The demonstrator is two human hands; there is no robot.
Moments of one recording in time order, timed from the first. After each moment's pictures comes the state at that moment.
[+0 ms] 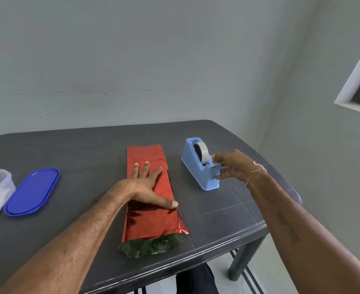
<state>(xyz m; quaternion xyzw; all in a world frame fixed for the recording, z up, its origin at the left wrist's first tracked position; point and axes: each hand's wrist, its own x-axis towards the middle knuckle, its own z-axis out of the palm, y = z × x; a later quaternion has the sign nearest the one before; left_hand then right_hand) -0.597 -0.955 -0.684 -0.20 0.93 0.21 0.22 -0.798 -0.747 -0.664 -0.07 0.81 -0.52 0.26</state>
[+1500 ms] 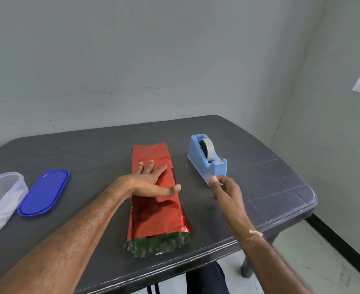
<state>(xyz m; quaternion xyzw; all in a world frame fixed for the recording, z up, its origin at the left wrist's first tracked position) -0.602 -0.960 -0.681 -0.19 0.93 0.21 0.21 -0.702 -0.735 -0.760 -0.15 0.74 -0.65 0.06</state>
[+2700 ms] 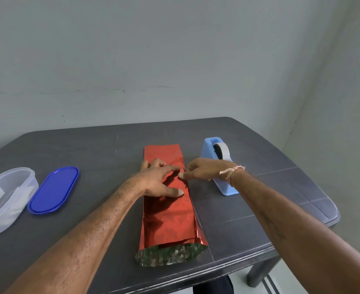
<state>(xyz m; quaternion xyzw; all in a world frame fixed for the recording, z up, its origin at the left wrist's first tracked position) -0.607 -0.981 -0.685 -0.20 0.95 0.22 0.08 -0.774 -0.847 -0.683 -0.44 0.84 -0.15 0.28</state>
